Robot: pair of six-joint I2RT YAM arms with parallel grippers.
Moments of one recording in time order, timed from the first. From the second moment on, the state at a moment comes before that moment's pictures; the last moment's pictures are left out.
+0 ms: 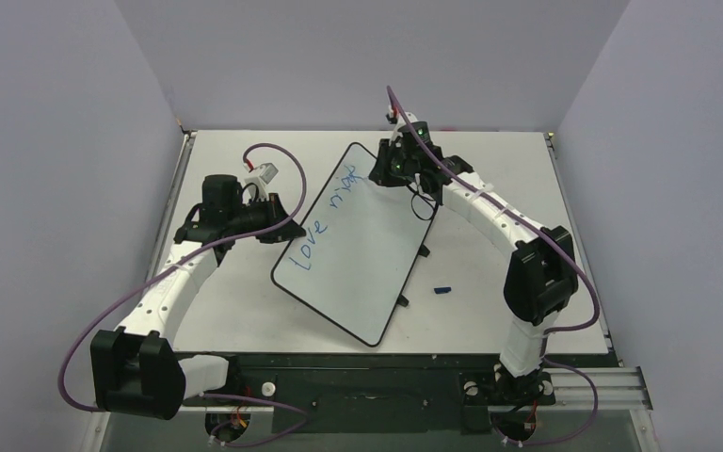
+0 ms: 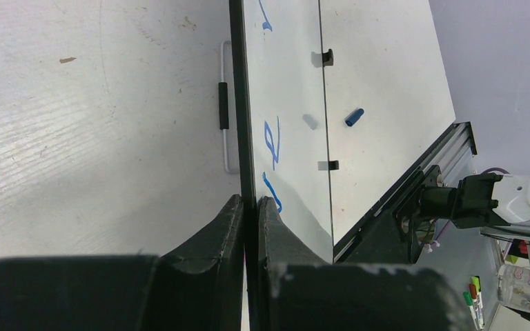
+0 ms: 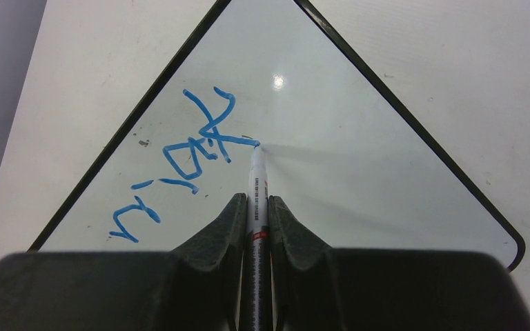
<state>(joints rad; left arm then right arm) -0.15 1.23 0.94 -0.39 0.67 -0.30 0.52 1.83 1.60 -0.37 -0.12 0.38</state>
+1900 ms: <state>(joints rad) -0.16 1.23 0.94 -0.39 0.67 -0.30 0.48 1.89 1.72 -0.40 -0.21 0.41</state>
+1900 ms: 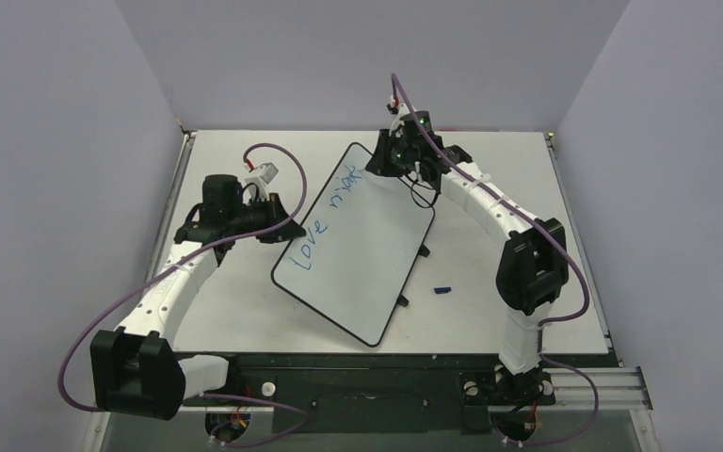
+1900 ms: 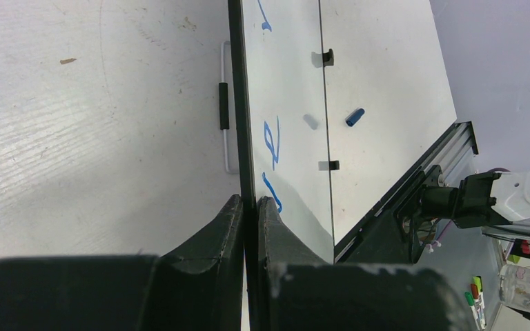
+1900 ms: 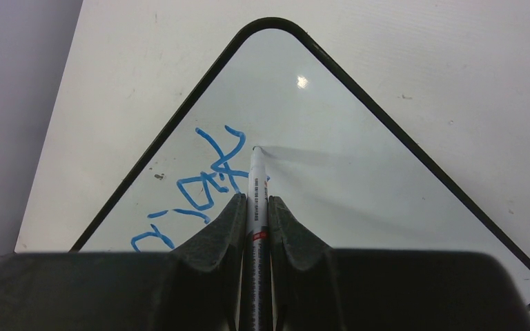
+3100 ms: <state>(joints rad) -0.16 1.23 0.94 -0.40 0.66 -0.30 0.49 1.97 1.81 -0.40 -0.20 0.41</state>
